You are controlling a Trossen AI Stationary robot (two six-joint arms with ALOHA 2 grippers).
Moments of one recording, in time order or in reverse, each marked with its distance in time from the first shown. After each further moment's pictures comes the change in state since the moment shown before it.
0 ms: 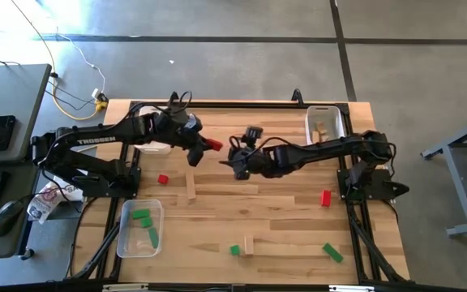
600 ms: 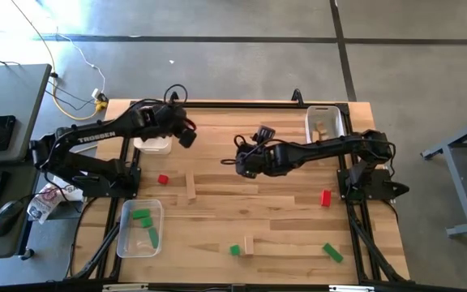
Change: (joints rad) left arm 0.145 -0.001 0.000 -0.331 -0.506 -0.074; right arm -0.017 0.000 -0.001 -0.257 0.018 0.290
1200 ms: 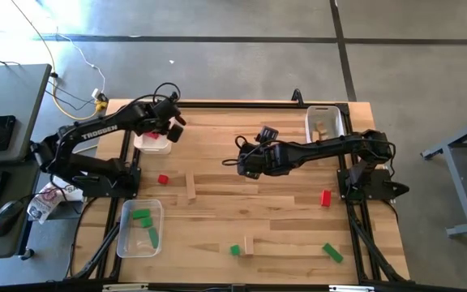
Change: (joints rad) left arm 0.166 0.038 -0.005 -0.256 -0.076 -0.088; right arm 0.000 0.000 0.000 -0.080 -0.021 0.060
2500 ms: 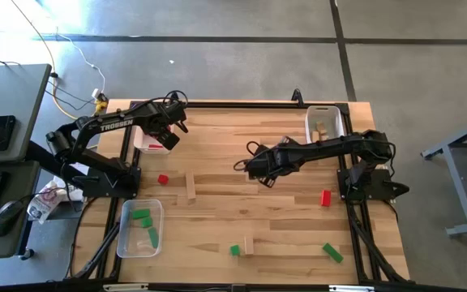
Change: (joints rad) left arm 0.033 0.167 0.002 -0.119 -0.002 0.146; right arm 0.009 0.000 0.000 -0.417 -0.285 0.446
